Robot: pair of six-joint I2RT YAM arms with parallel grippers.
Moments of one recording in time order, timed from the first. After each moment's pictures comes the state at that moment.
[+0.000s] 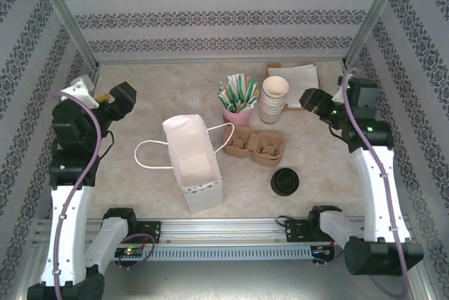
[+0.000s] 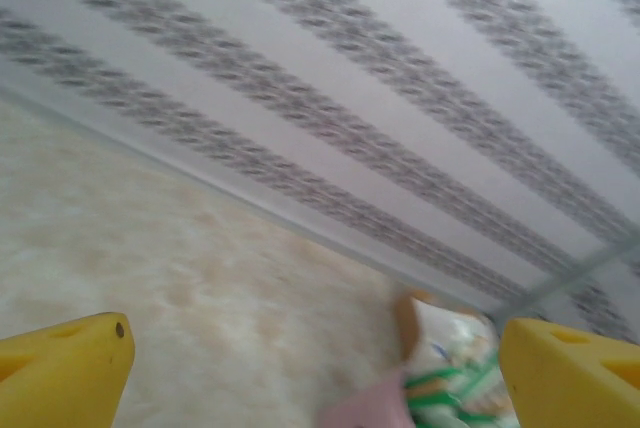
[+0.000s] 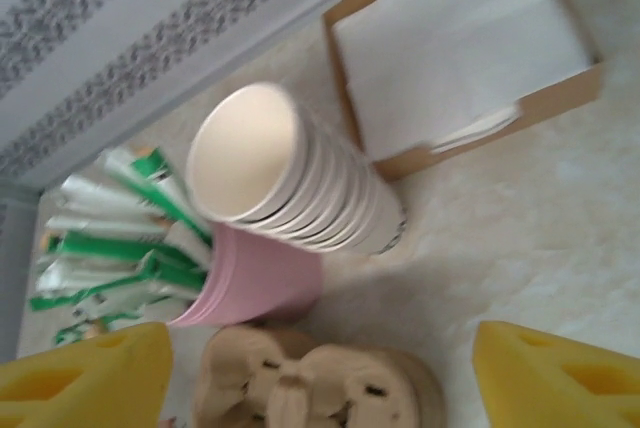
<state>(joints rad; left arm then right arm) 0.07 0.80 1.10 -0.47 0.25 -0.59 -0.02 1.05 1.23 -0.84 -0.26 0.51</state>
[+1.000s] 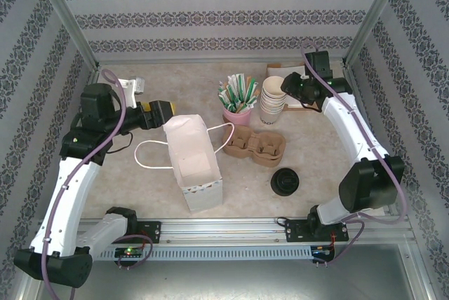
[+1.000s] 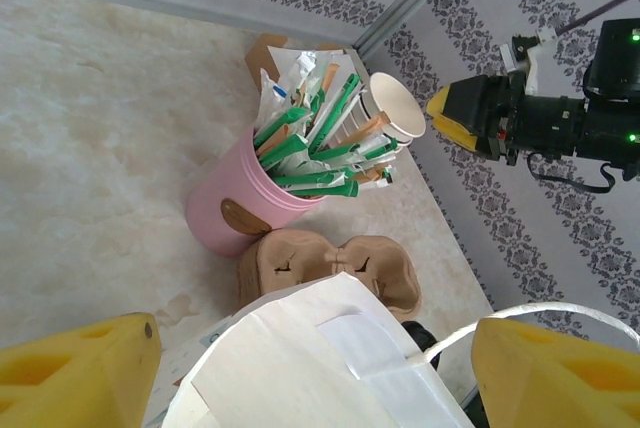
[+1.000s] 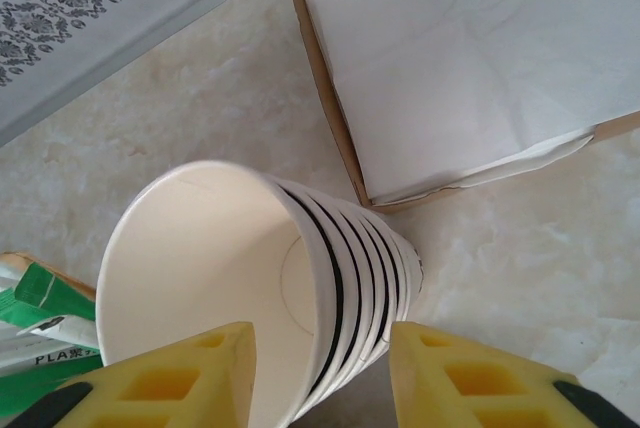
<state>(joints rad) -0.12 0.97 1.18 -0.68 0.62 -0.40 0.13 1.52 1.43 -0.74 -0.09 0.60</state>
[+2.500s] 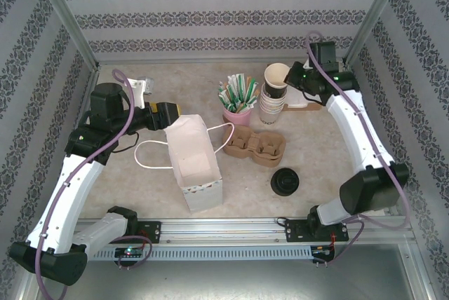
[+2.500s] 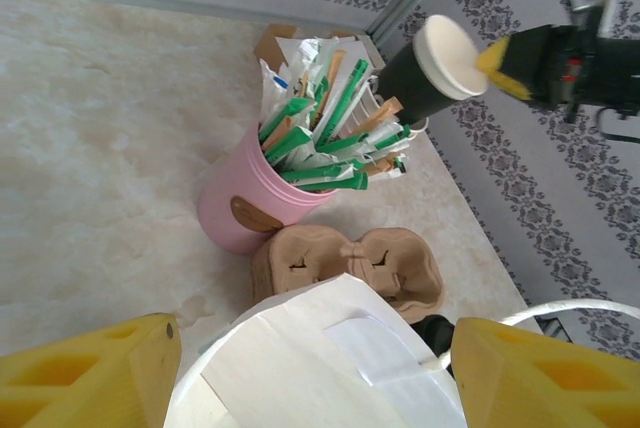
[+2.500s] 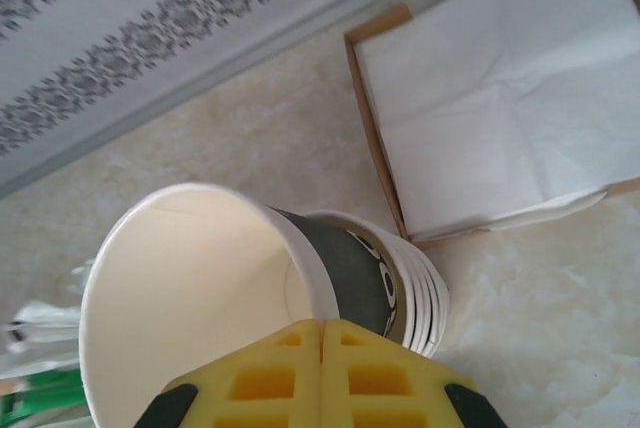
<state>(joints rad) -0.22 0.99 1.19 -0.68 0.50 -0.37 0.14 1.48 1.56 -0.80 -0.09 0.58</state>
